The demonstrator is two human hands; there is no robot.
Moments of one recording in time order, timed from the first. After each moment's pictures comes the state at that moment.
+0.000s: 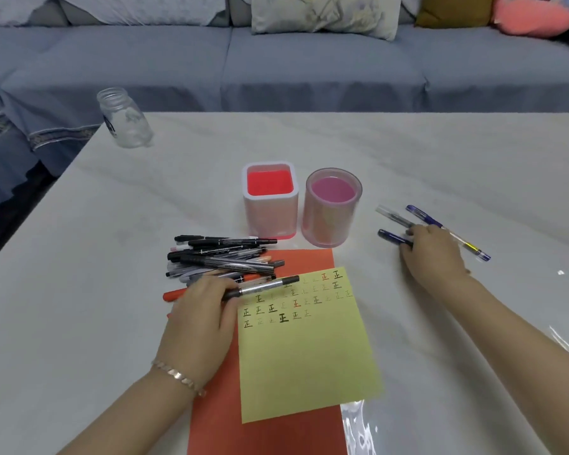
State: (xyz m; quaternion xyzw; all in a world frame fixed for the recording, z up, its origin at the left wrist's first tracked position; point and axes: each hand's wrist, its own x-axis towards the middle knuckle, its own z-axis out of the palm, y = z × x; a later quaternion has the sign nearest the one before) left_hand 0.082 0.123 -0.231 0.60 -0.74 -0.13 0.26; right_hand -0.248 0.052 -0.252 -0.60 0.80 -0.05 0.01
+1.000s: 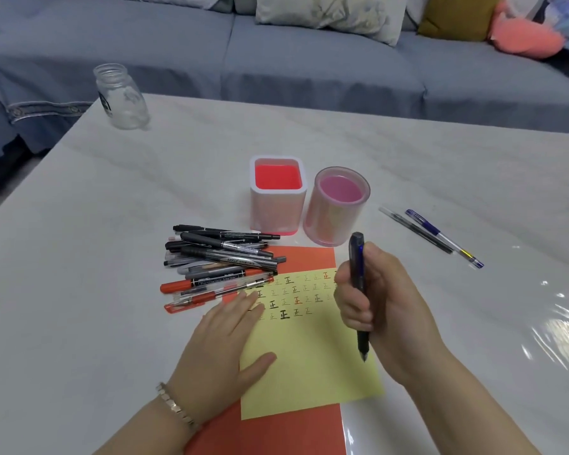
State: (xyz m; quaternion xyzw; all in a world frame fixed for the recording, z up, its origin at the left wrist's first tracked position) left_hand 0.088 0.146 -0.284 0.50 -0.85 -0.13 0.12; right_hand -0.110 0.146 -0.153 -0.32 0.48 -0.49 0.65
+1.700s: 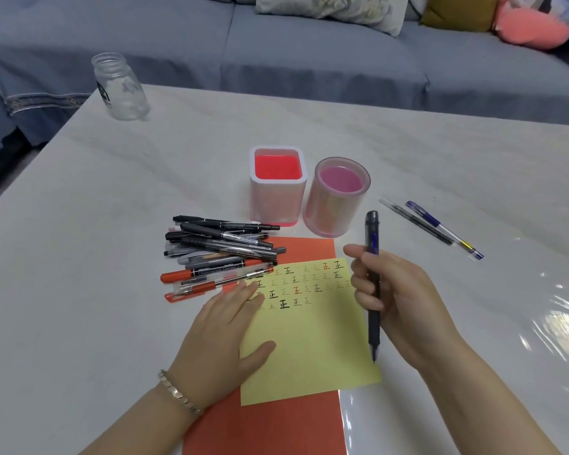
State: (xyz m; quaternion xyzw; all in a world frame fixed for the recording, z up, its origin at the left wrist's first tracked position) left_hand 0.085 0.146 -0.283 0.51 -0.84 -0.13 0.14; right_hand -0.127 0.146 -0.166 -0.29 0.53 -0.52 0.61
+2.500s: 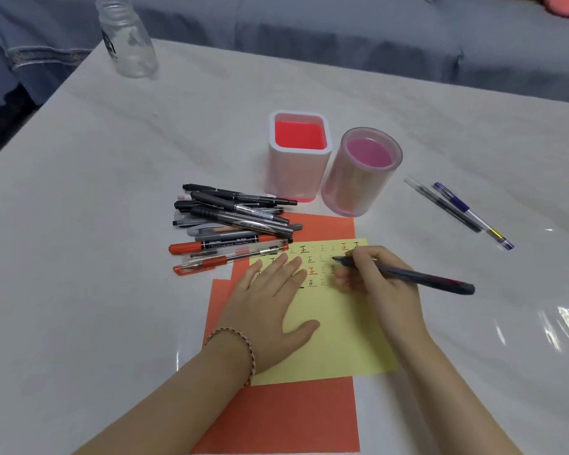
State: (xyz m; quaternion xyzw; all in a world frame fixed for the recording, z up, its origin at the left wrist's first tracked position) left_hand 0.051 0.142 -0.277 0.51 -0.84 -0.17 0.12; right_hand -0.116 0.136 -0.236 -0.41 0.64 -0.49 0.43
